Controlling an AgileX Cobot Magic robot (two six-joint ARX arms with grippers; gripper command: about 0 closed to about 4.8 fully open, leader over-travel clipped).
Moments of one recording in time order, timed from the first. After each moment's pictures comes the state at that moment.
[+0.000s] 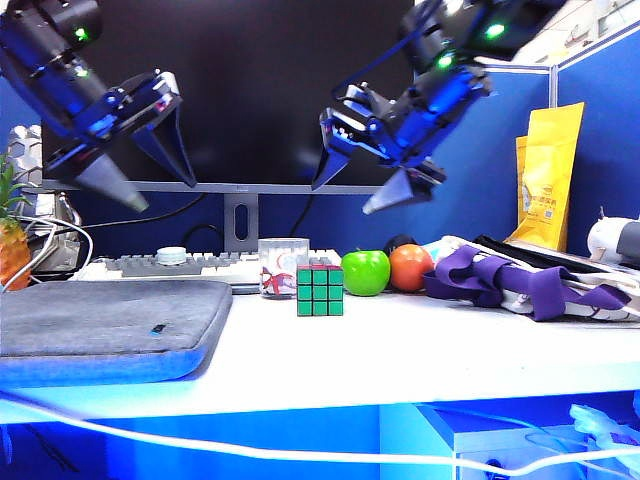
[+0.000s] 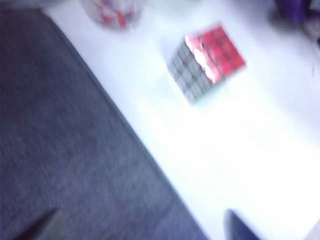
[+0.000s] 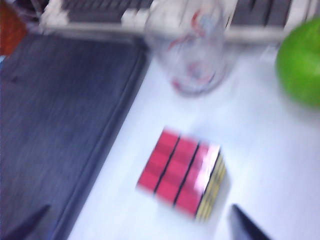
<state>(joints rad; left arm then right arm) -0.14 1.73 1.40 -0.52 0.46 0.13 0.39 1.96 1.57 -0.18 -0.31 0.18</state>
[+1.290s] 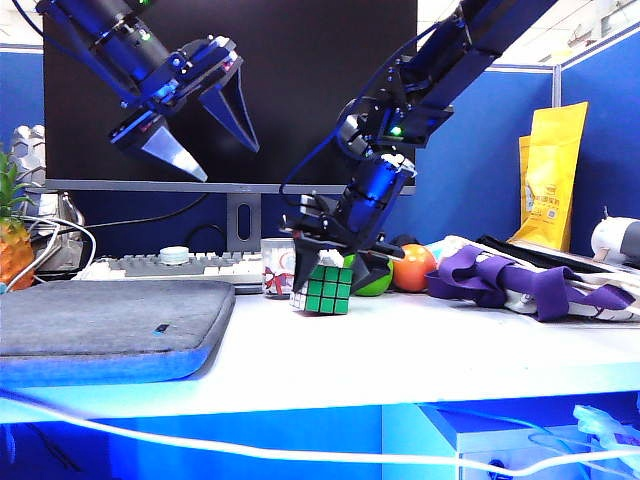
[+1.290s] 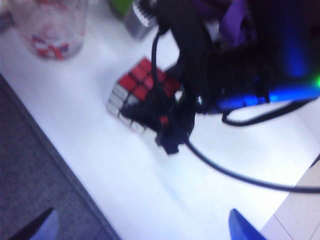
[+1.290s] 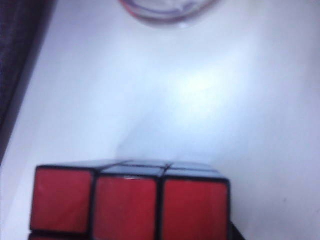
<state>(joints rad) -0.29 1.73 1.49 -0.54 0.42 -0.01 0.44 2.44 2.14 -0.62 -0.22 0.13</state>
